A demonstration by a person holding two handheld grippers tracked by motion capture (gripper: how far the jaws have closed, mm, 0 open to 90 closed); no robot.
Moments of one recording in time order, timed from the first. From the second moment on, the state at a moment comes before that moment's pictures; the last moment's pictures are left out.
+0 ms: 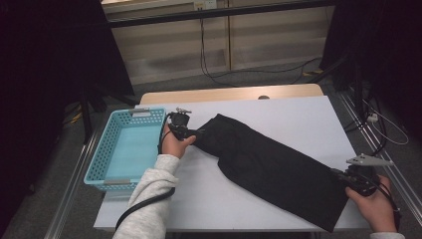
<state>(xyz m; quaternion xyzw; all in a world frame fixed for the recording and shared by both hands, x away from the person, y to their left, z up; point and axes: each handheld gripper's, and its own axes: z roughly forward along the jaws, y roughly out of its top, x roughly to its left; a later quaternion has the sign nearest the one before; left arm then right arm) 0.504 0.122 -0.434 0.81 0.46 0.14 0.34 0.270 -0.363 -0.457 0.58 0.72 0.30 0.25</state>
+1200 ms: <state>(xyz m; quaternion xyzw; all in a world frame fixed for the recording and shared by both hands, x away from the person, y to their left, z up) 0.518 0.137 -0.418 0.79 0.50 0.14 0.33 0.272 -0.330 -0.448 0.52 0.74 0.35 0.24</state>
